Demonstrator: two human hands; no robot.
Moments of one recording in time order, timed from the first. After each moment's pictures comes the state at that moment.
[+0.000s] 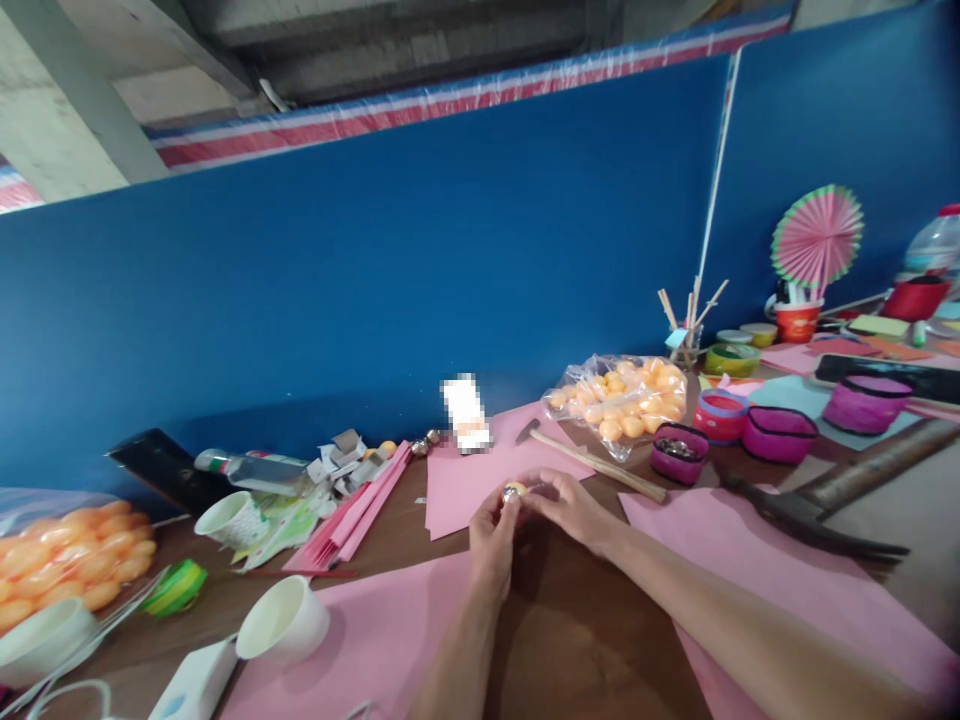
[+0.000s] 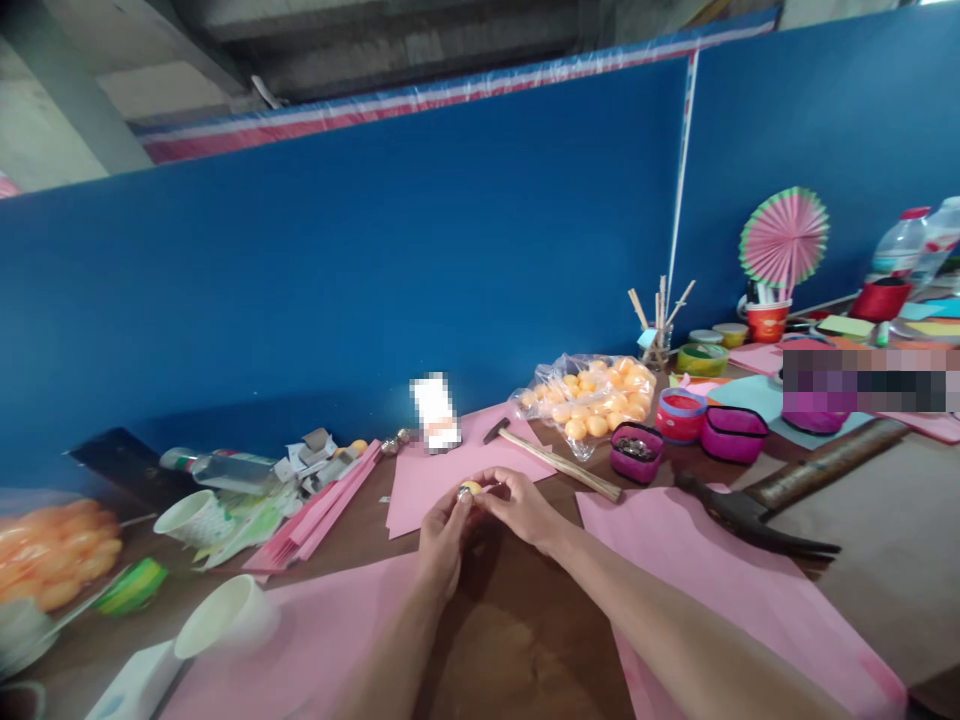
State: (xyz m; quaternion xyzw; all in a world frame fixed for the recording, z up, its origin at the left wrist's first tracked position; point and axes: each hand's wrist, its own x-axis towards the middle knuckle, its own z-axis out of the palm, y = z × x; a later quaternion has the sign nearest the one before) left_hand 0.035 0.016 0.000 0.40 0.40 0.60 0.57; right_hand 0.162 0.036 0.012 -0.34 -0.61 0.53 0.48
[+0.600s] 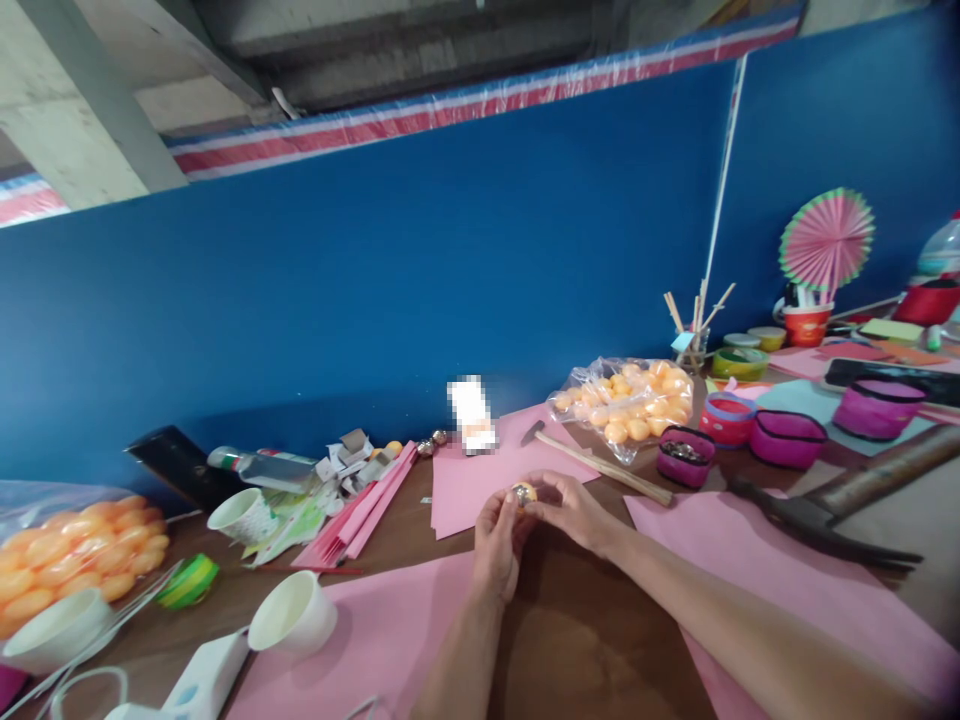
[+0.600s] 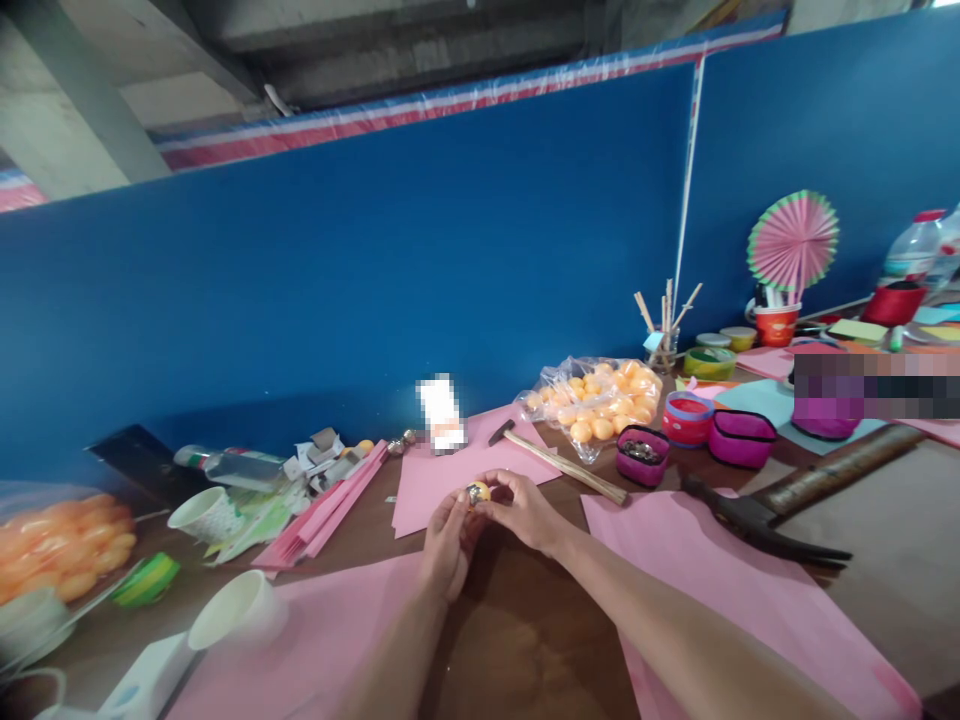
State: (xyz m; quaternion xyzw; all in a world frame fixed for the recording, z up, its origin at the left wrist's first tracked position) left_hand 0.033 0.015 0.002 0.33 0.33 0.61 0.64; right_hand 0.163 0.036 0.009 -0.33 -0.65 0.49 0.48
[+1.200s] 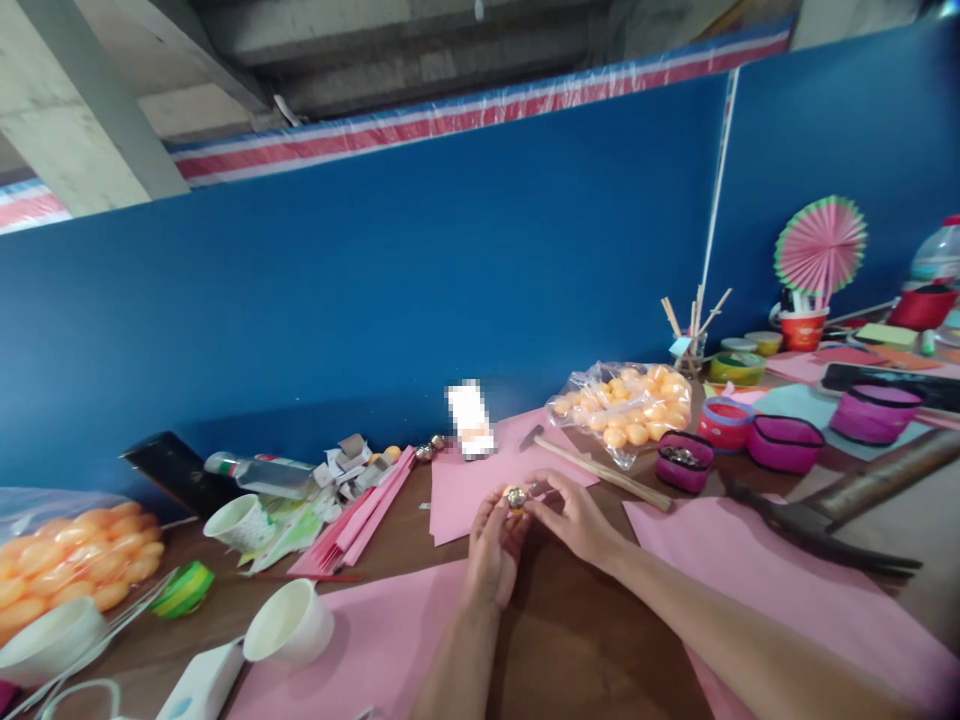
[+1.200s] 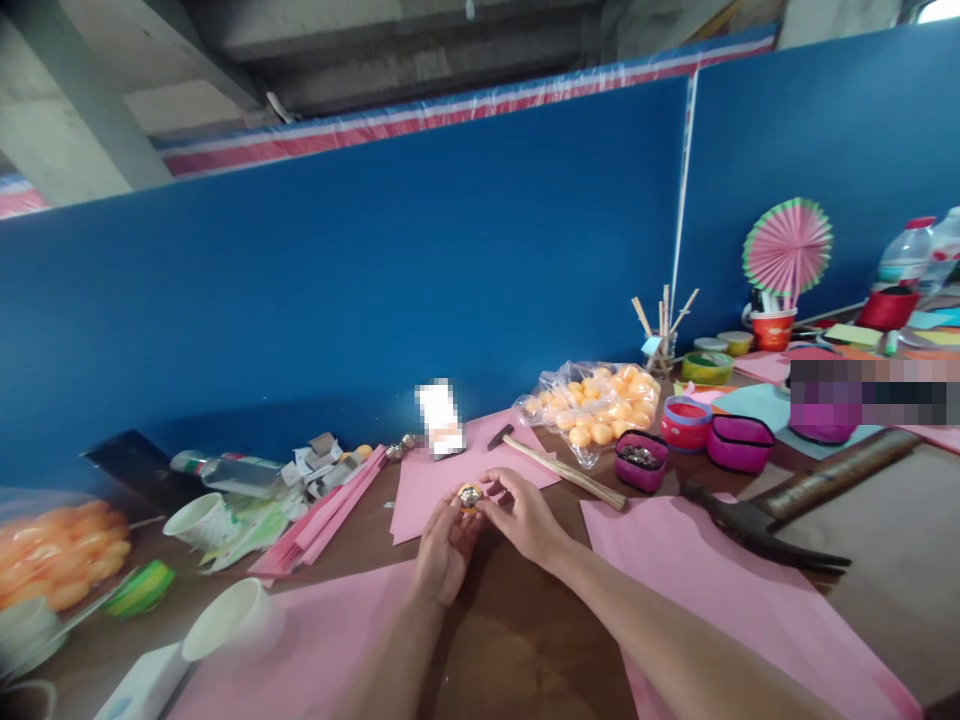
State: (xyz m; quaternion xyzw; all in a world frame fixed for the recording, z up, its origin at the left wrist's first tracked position) left_hand 0.028 0.018 0.001 0.25 0.28 0.63 0.68; right_hand 0.161 0.031 0.014 -0.39 -0.69 0.34 0.51
